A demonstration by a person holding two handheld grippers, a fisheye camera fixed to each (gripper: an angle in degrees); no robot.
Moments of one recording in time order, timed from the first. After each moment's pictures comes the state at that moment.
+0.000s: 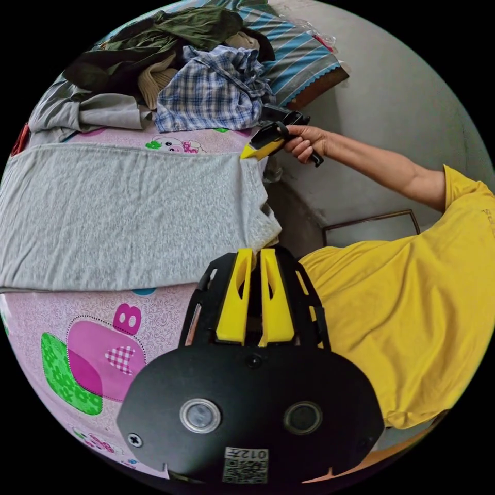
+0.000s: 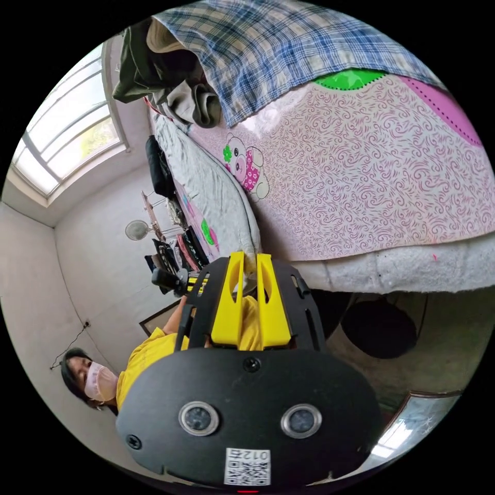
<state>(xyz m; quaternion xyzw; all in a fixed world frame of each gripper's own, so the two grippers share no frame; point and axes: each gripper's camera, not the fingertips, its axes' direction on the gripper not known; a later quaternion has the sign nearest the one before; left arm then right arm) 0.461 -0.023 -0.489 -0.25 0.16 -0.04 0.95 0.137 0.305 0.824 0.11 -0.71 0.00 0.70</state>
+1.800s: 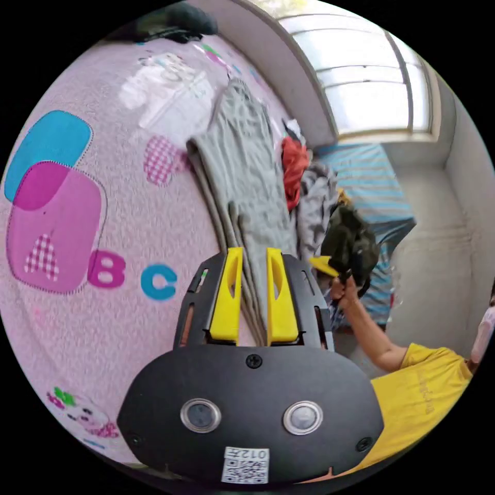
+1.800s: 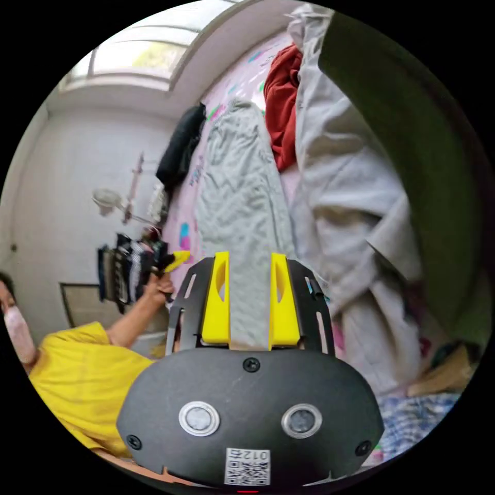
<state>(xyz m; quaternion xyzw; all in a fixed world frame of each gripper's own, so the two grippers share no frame) -0.134 0.486 -0.601 0.01 0.00 -0.51 0.86 -0.070 -0.035 0.452 0.32 -0.46 -0.16 0.81</state>
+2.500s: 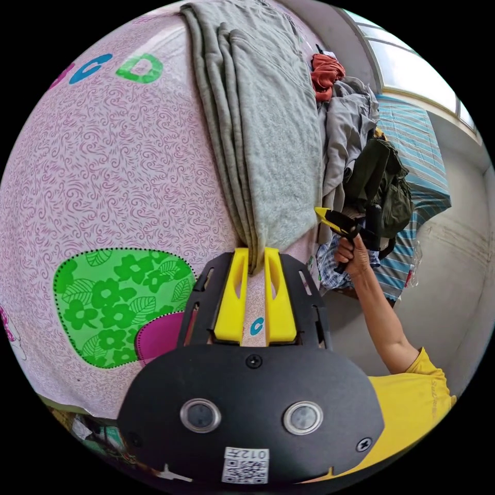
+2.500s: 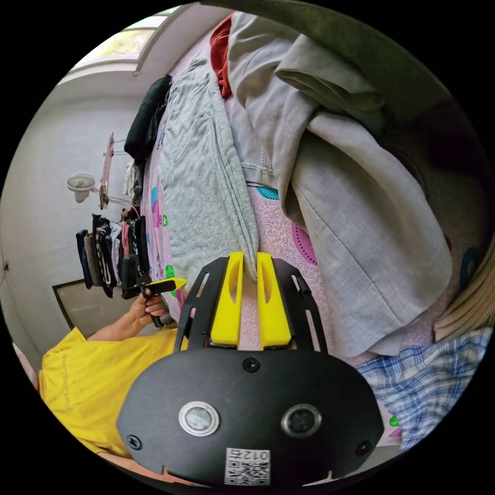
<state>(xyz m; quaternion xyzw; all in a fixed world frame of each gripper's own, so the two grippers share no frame) -0.001 0.598 -0.467 -0.09 0.07 -0.58 0.81 -0.116 -0.065 0.522 0.23 -0.50 -0.13 0.83</state>
